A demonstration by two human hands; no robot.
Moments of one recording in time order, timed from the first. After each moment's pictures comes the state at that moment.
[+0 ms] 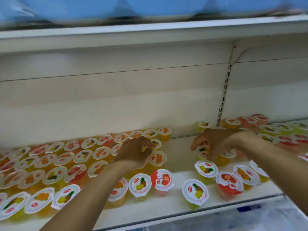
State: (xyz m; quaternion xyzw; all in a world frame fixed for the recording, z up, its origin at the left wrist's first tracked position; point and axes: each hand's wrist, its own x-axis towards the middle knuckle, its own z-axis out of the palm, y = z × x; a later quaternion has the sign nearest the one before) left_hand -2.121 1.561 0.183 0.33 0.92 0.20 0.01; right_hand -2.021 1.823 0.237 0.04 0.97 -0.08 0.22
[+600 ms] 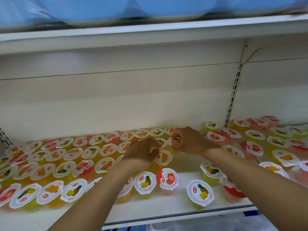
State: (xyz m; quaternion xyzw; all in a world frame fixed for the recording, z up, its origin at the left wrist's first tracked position) left_hand -2.114 1.565 0.183 0.33 0.93 0.15 0.02; right_hand -2.077 1.766 0.184 0.00 0.98 -0.18 -0.09
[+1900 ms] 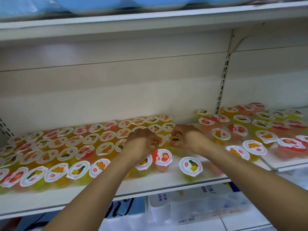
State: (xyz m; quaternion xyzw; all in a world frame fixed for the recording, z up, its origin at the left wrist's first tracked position) left_hand -2.075 1.556 0.183 0.35 0.92 0.18 -0.05; right_hand -2.009 1.741 0.187 0.08 0.97 -0.21 -0.05
